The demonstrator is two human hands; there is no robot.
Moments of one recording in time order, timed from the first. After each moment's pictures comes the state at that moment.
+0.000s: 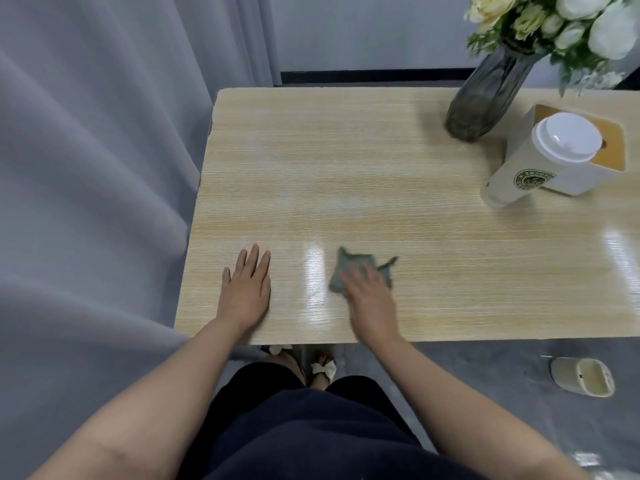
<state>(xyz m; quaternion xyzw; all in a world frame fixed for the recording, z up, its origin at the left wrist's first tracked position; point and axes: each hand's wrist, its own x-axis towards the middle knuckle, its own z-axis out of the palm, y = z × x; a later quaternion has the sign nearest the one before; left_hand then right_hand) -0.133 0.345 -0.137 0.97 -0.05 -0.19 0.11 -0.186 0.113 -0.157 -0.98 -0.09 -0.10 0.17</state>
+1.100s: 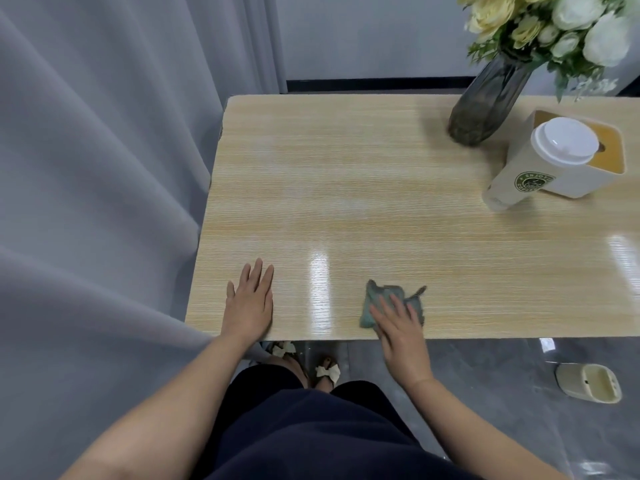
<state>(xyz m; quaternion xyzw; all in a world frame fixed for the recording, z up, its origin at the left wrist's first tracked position) -0.162 0.352 -0.137 0.98 -0.05 -0.19 0.11 -0.253 0.075 -0.169 -0.97 -0.08 -0.06 0.22</state>
